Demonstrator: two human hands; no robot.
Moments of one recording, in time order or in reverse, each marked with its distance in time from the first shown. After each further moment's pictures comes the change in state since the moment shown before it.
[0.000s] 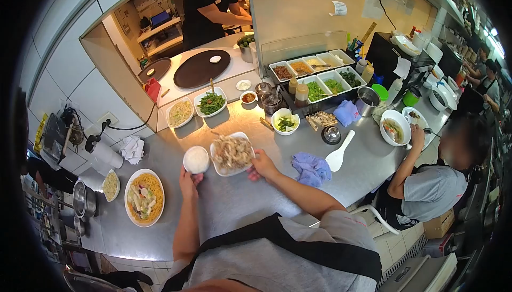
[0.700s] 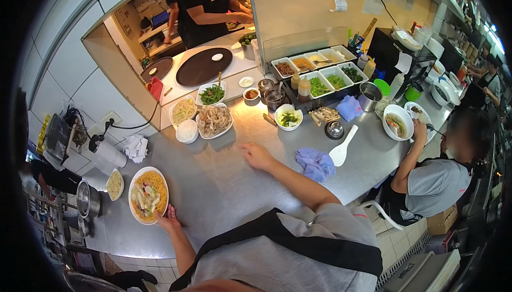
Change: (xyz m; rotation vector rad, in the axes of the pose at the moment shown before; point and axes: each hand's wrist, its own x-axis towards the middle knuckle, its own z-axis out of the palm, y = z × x) left_hand -0.076 0.020 -0.155 -0.404 0.672 0.088; right_hand 0.025 -0.011 0.011 -0.777 0.008 -0.606
